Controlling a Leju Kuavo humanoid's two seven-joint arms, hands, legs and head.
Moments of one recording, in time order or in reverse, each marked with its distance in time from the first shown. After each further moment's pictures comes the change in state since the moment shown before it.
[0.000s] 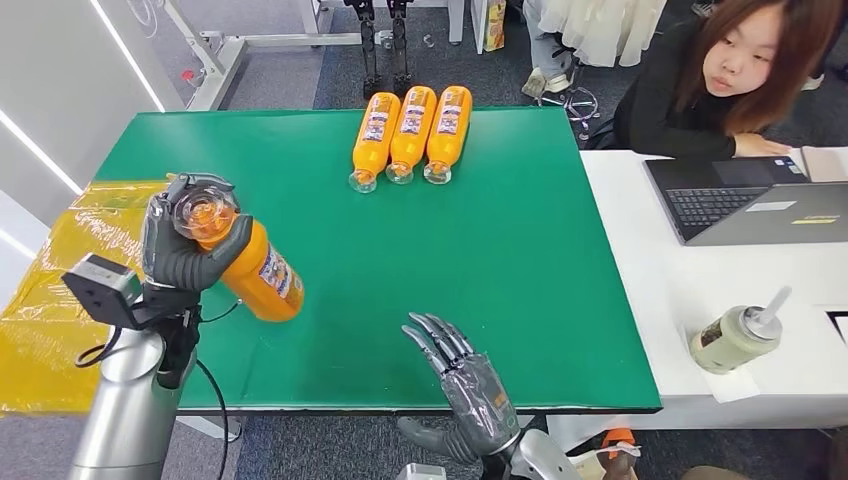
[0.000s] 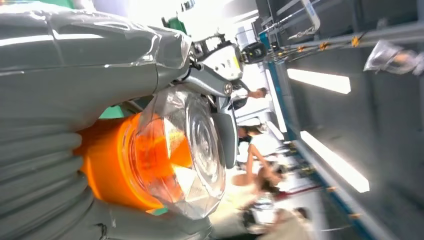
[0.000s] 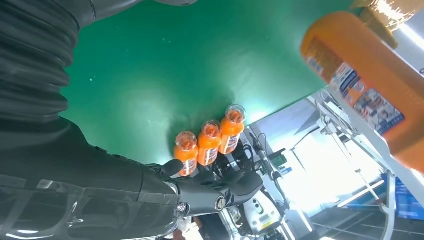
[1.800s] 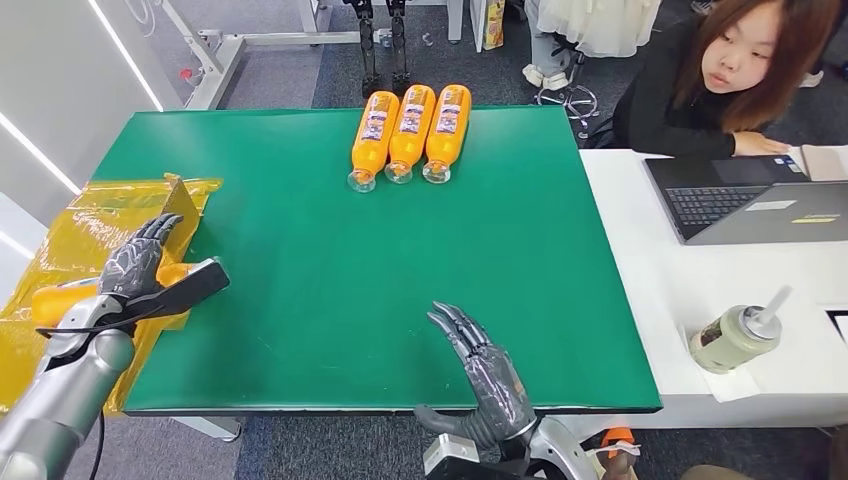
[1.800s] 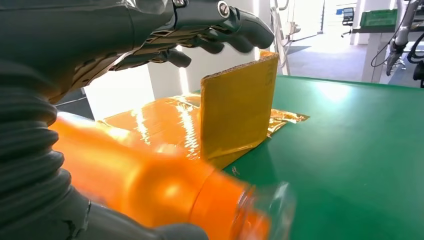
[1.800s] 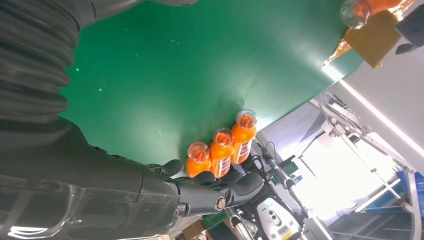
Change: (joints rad) left arm -0.166 0.321 -0.142 0.668 -0.713 0.316 0.243; right arm -0.010 0.001 -0.090 0.043 -0.163 0.038 -0.085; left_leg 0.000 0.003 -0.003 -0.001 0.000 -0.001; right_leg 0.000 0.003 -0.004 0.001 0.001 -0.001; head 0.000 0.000
